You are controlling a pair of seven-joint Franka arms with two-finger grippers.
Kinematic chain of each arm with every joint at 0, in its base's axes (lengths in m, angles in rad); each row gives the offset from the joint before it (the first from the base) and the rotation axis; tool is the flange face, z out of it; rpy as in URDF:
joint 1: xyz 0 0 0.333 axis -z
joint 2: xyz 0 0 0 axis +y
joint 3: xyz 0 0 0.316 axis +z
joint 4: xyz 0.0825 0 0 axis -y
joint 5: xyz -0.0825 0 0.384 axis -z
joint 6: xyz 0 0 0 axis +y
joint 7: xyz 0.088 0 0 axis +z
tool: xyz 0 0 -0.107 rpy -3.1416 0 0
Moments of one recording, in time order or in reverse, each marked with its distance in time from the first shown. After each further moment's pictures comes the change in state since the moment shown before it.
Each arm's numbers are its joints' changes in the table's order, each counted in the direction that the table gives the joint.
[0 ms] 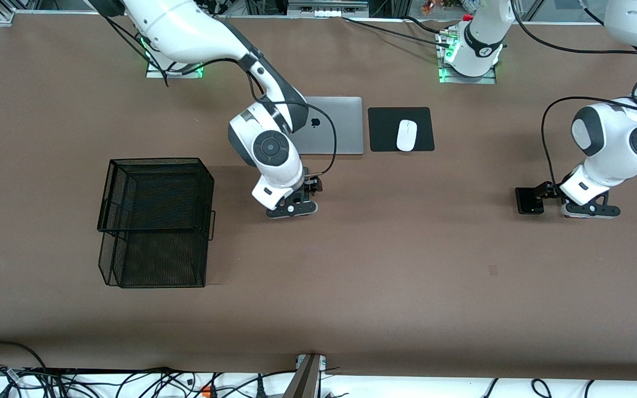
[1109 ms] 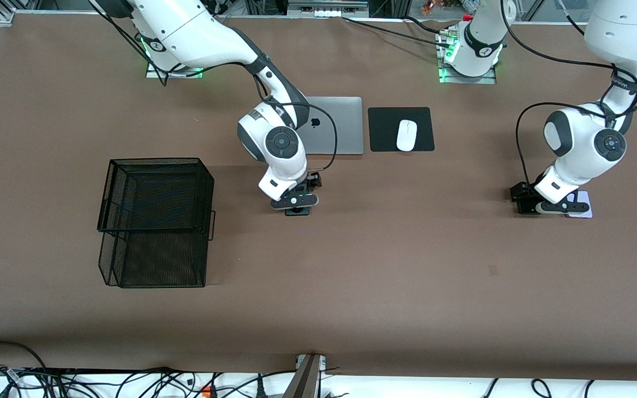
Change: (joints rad) left arm -0.001 0.070 -0.054 -0.072 0.029 -0.138 0.071; right arm -0.034 0.002 -0.010 -0.103 0.070 -0.075 -0.123
